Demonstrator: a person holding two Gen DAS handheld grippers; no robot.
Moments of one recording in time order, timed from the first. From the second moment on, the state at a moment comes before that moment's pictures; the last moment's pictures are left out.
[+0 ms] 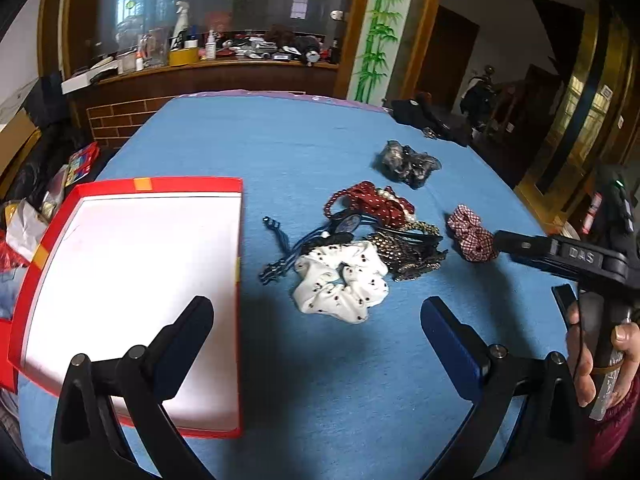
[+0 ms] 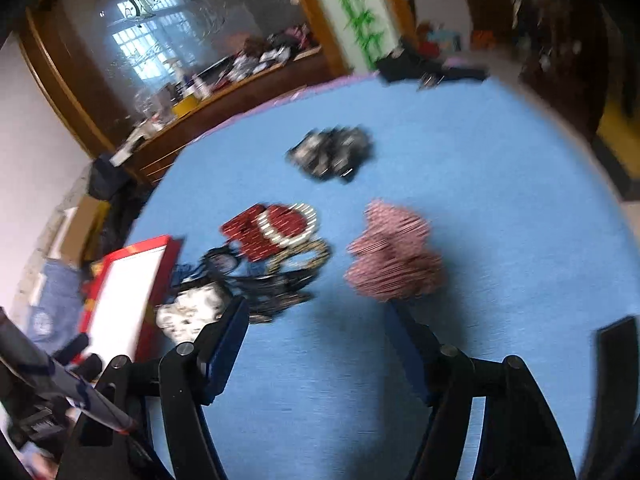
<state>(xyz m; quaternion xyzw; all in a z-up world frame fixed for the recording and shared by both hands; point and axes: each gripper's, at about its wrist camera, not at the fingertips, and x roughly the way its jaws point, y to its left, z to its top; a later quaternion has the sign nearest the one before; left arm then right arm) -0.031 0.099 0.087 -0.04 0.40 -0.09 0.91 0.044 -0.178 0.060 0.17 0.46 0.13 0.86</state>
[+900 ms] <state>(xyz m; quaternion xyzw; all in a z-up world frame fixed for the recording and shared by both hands) -0.024 0.098 0.065 -0.03 0.41 -0.10 0.91 0.119 -0.112 0.017 0.22 0.52 0.16 0.81</state>
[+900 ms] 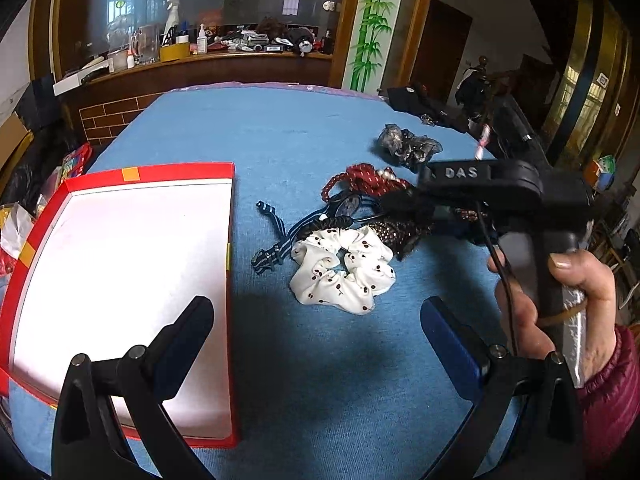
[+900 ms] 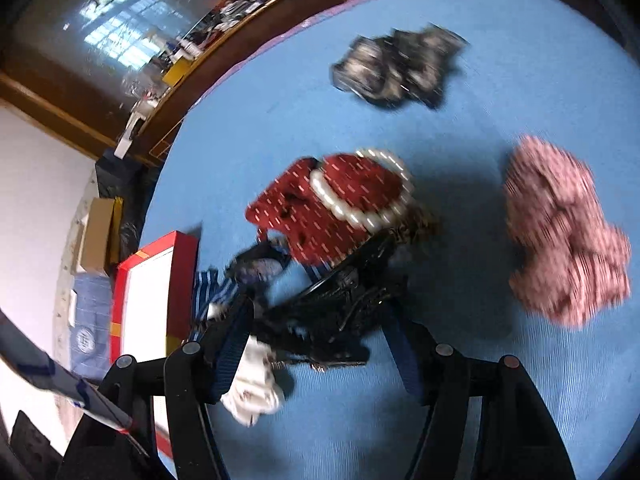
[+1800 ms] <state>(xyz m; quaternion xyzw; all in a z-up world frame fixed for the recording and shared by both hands) 0.041 0.068 0.024 -0.03 0.47 -0.08 0.88 0.089 -0.155 0.061 0.18 0.42 0.19 0.87</state>
